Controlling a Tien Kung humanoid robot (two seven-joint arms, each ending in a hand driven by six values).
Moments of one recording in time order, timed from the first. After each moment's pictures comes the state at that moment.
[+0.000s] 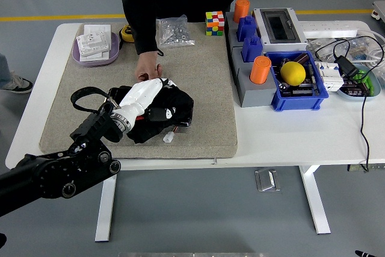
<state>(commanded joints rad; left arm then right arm) -0.72 0.25 -0.35 -1.08 1.49 0.46 0.15 0.19 -0.35 0.50 0.27 -0.36 0.12 -0.22</state>
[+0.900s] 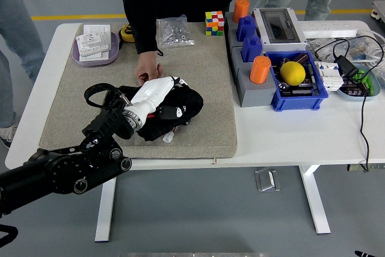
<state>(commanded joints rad) -0.76 0.21 -0.33 -1.03 1.49 0.47 0.16 0.19 -0.35 0.49 0.27 -0.35 0.13 -0.22</state>
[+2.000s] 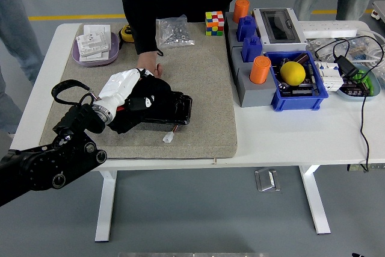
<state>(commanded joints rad) -0.71 0.30 -0.42 -0.99 1.52 0.48 0.15 0.18 -0.33 0.50 0.27 -0.36 0.12 -0.22</state>
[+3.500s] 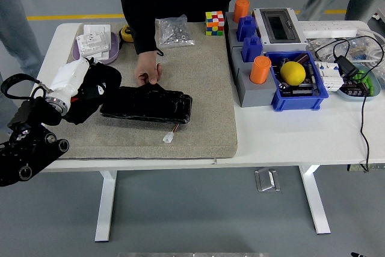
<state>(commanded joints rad) -0.66 0.42 -0.56 -0.93 1.54 0.49 0.13 0.17 -0.33 0.52 0.27 -0.36 0.12 -0.23</state>
